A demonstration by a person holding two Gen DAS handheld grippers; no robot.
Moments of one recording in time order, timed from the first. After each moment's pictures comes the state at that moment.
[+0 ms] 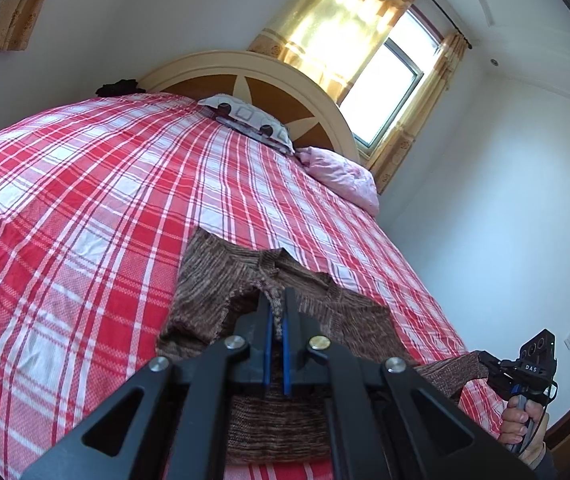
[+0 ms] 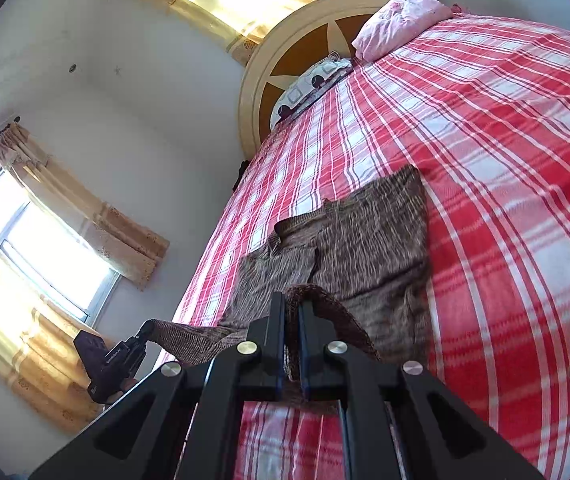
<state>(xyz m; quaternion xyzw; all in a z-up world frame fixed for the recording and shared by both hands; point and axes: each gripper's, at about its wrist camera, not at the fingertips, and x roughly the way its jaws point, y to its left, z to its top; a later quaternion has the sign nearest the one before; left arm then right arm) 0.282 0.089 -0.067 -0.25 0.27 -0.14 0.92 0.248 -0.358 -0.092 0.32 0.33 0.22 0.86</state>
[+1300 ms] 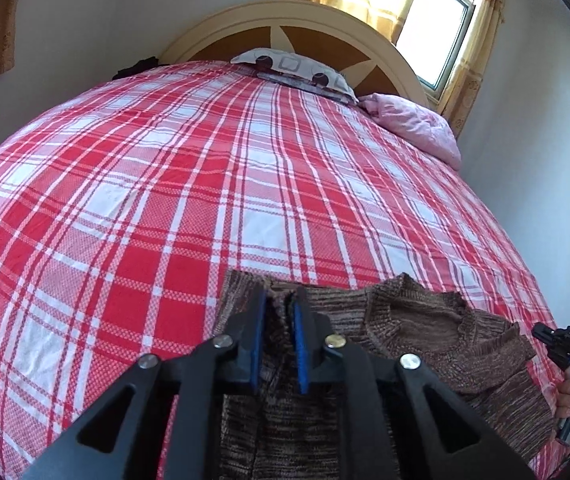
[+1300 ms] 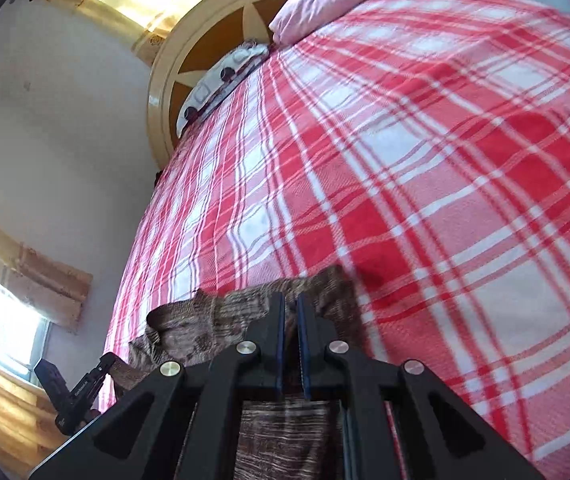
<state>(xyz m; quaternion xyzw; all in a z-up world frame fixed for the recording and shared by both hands) 0.473 0.062 -0.125 -0.14 0.36 -0.04 0.92 0.465 -0.395 -0.165 0.33 0.39 0.09 0.86</state>
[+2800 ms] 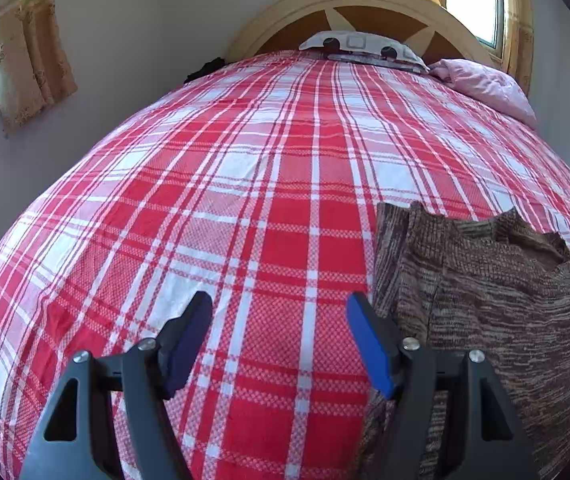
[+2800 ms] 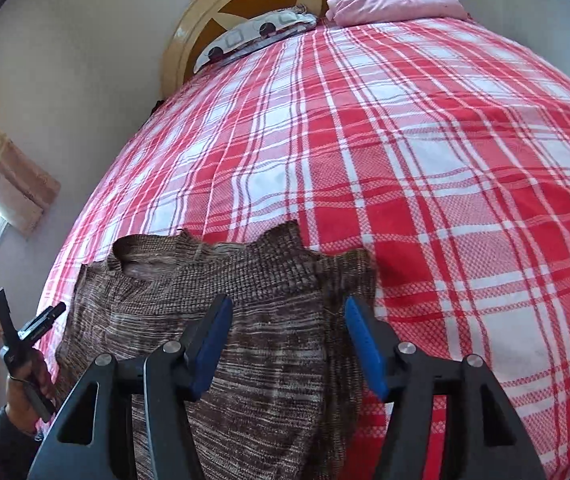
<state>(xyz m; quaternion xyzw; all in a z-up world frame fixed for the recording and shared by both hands) 0.431 0.099 -0.149 -0.04 0.40 0.09 0.91 0.483 -0.352 -0.165 0.15 0.45 0.13 0.87</state>
